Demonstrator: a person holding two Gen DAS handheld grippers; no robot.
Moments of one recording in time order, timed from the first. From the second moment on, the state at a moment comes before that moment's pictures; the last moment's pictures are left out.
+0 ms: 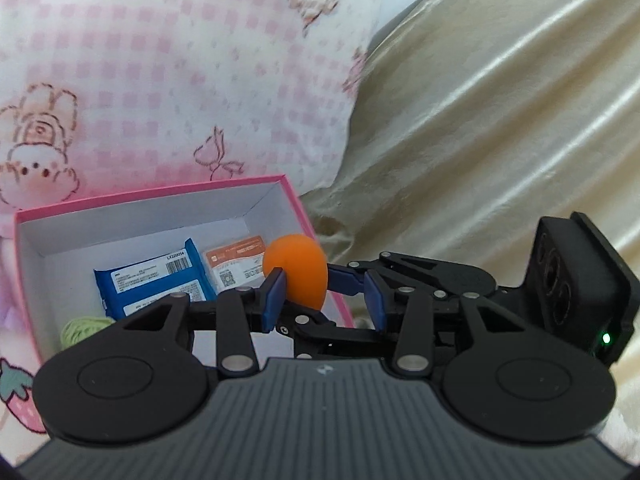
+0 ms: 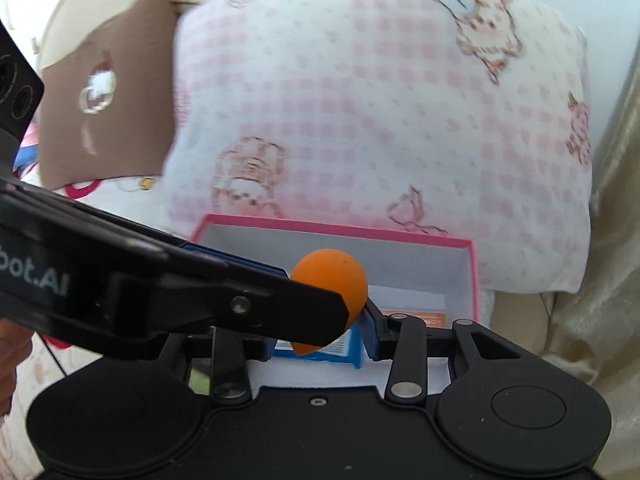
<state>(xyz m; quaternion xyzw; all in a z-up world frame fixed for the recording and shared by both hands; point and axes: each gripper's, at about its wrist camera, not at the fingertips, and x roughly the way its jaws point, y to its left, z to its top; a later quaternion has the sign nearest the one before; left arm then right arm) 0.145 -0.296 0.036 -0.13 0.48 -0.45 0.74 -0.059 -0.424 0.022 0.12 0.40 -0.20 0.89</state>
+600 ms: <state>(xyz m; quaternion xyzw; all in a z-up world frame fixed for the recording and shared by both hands) 0.209 -0.338 -0.038 -0.19 0.50 -0.41 0.73 -0.009 -0.504 -0.037 0.10 0.47 -0.23 0.84</state>
